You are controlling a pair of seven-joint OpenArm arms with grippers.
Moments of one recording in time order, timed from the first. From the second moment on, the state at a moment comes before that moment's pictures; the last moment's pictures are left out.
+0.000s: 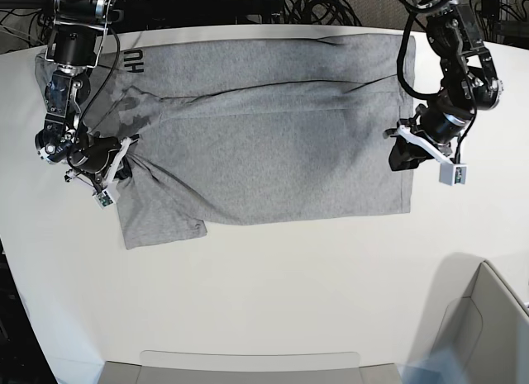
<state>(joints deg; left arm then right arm) 10.5 -11.3 -24.1 106.7 -40.0 -15.5 61.6 7.7 18.2 13.7 74.1 8.3 44.2 -47.5</state>
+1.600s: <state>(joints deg) 8.2 -11.1 -23.9 102.7 -40.0 -15.8 61.7 34.6 14.8 23.7 27.4 14.1 34.4 -28.7</state>
